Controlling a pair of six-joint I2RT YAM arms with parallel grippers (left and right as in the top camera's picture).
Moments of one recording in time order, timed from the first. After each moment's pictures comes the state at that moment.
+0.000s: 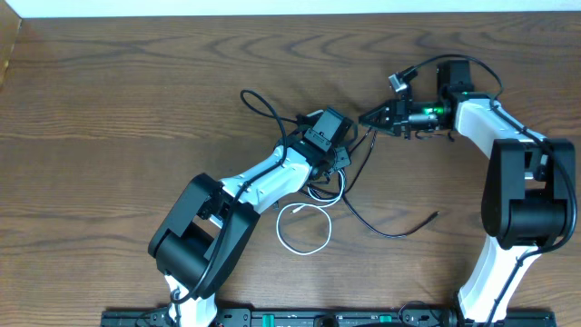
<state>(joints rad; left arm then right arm) -0.67 1.94 1.19 -0.32 0.03 -0.94 0.00 2.07 1.32 -0.47 -1.28 0.30</state>
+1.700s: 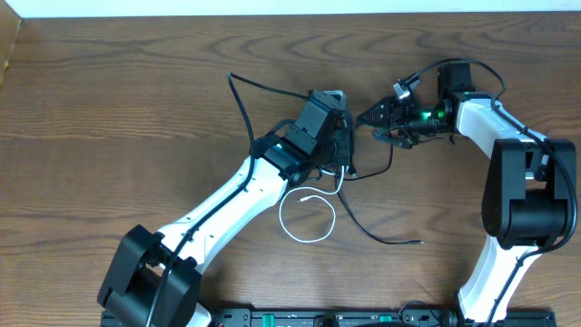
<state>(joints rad) -0.66 1.65 1.19 -0.38 0.14 -0.62 0.01 2.07 1.32 -0.54 -1.05 0.26</state>
